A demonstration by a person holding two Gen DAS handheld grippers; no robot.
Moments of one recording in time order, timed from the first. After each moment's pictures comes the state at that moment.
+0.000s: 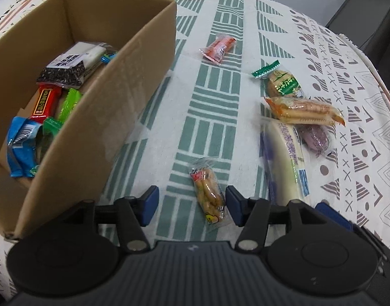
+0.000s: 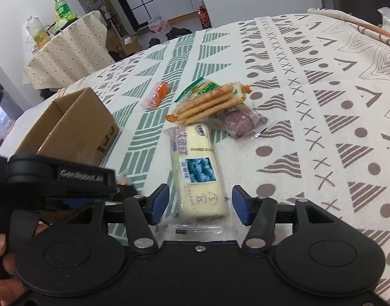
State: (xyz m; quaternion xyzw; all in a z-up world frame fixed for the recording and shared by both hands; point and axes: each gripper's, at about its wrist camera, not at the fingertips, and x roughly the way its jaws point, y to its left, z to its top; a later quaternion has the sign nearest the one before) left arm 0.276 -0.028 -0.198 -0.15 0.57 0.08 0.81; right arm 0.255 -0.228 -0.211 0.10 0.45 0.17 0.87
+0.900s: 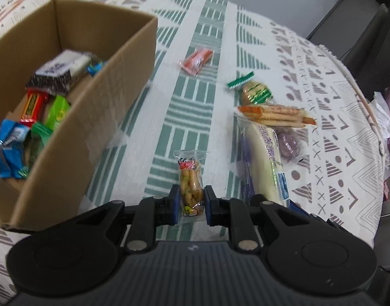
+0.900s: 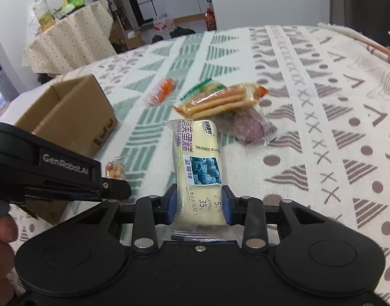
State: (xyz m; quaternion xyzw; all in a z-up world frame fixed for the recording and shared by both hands) left arm 0.269 -0.032 -0.180 -0.18 0.53 0.05 0.82; right arm 0.252 -0.209 -0.204 0.05 0.43 0.18 0.88
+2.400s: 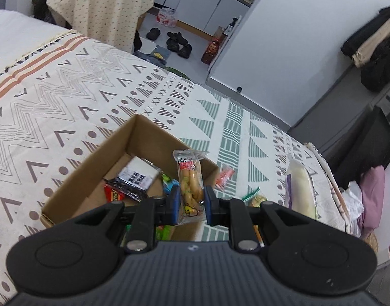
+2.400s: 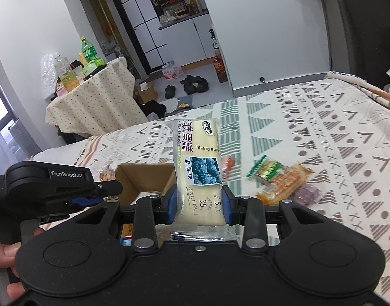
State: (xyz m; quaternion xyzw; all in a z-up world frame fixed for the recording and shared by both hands) left arm 0.239 0.097 -0.074 -0.26 0.38 0.08 0.88; right arm 0.234 -0.143 -0.087 0.12 0.35 0.18 0.91
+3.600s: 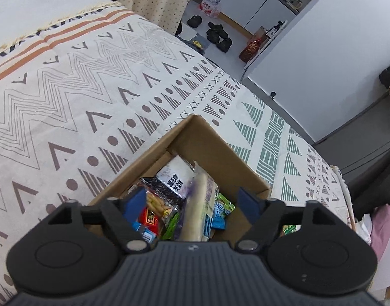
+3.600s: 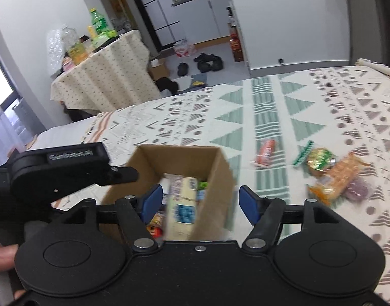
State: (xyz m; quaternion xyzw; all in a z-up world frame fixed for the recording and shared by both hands) left arm 0.251 0.150 -0.102 -0.32 0.41 0.15 0.84; right arm 0.259 -0.087 -0.109 0.10 0.39 0.19 0.90
